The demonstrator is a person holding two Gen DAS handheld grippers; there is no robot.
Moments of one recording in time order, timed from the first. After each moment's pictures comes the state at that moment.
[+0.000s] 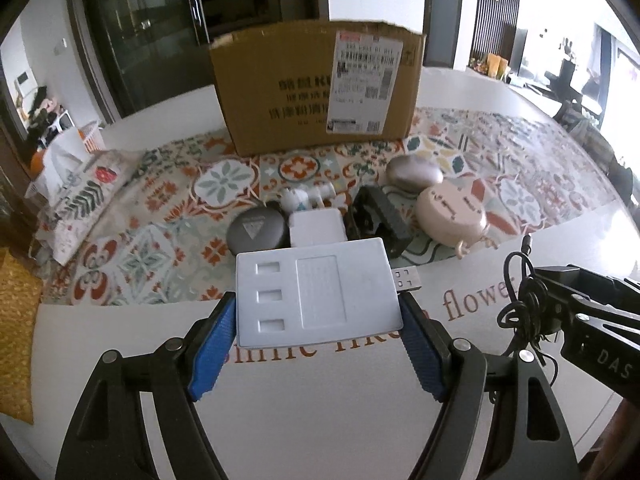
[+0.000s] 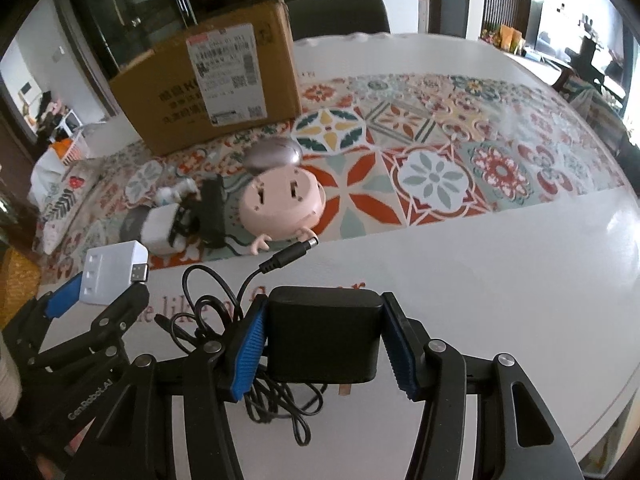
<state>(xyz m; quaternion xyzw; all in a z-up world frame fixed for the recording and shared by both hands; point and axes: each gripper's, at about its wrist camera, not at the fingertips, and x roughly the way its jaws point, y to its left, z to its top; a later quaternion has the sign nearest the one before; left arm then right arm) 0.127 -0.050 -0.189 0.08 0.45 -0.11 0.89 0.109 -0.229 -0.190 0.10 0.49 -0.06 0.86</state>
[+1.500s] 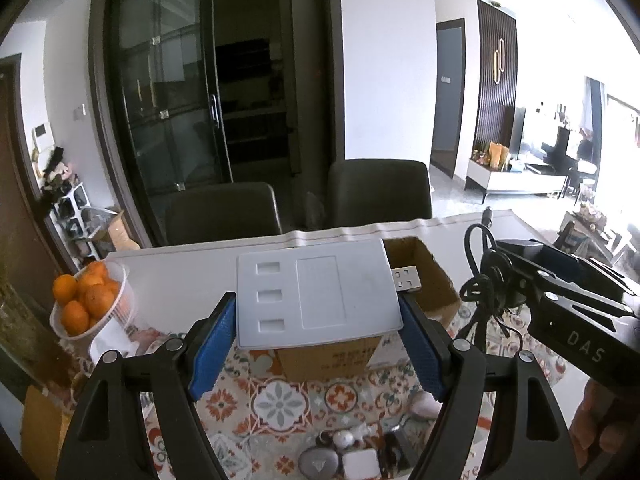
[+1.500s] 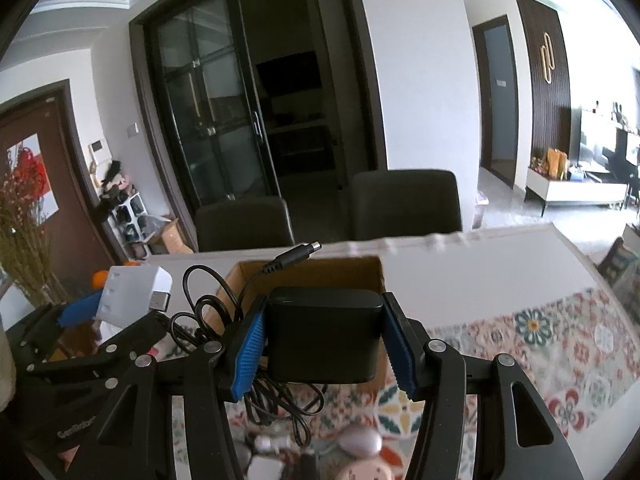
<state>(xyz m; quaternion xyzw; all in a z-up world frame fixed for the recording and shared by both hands) 0.267 -0.031 0.002 0.05 0.30 -0.11 0.95 0.254 -0.207 -0.001 0.07 0.27 0.03 0.96</state>
